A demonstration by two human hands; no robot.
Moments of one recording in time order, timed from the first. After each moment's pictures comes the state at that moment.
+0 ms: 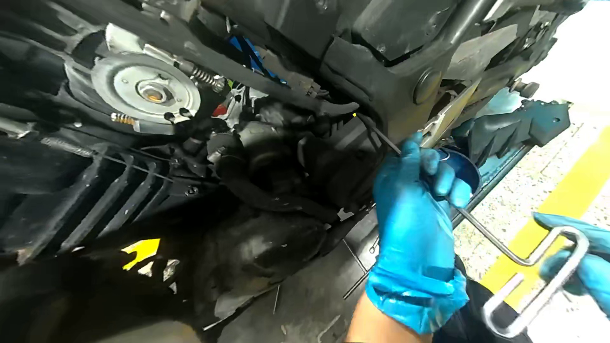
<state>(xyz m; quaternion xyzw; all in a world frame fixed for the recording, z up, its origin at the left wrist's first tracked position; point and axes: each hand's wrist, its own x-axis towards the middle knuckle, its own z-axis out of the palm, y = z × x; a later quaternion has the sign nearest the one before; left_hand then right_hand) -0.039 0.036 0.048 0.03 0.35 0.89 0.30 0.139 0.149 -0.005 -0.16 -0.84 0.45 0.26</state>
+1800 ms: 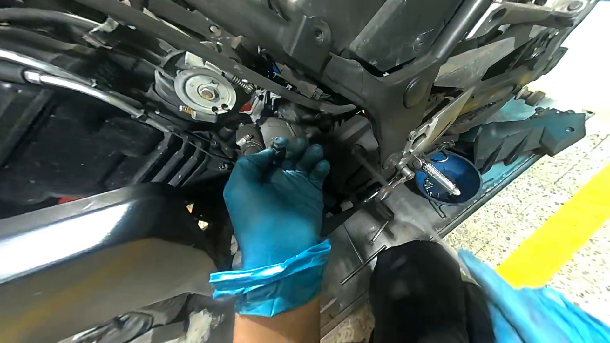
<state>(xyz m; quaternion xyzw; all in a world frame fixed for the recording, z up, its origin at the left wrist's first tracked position) -0.067 -0.041 0.089 -0.07 0.41 0.91 0.01 0.154 0.104 0.022 -0.01 -0.97 0.17 0.17</state>
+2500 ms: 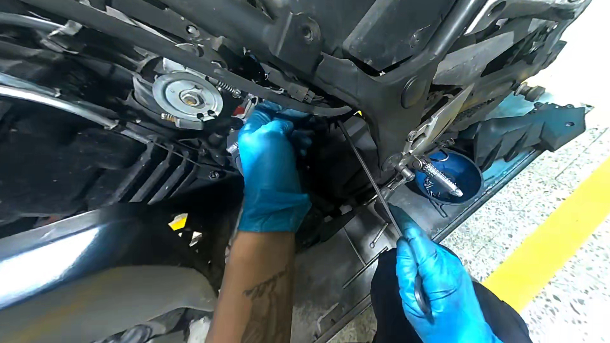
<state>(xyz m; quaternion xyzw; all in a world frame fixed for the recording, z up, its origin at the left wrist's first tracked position) -0.130 -0.037 0.079 0.08 0.71 0.69 -0.08 0.061 0.051 -0.039 -0.08 -0.85 0.38 0.36</state>
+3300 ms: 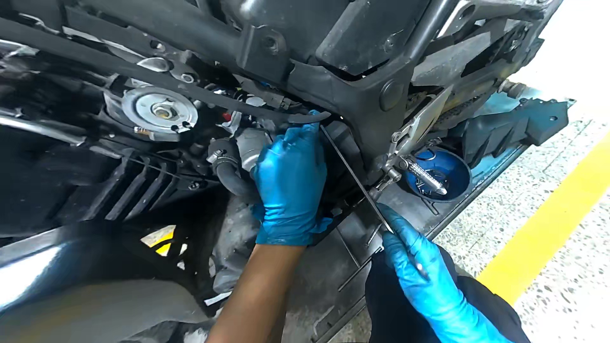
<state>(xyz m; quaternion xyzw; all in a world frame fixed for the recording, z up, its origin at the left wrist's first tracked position) -0.121 -0.022 0.043 0.27 0.91 0.09 -0.31 0.052 0.072 -0.070 -0.07 -0.72 0.63 0.29</state>
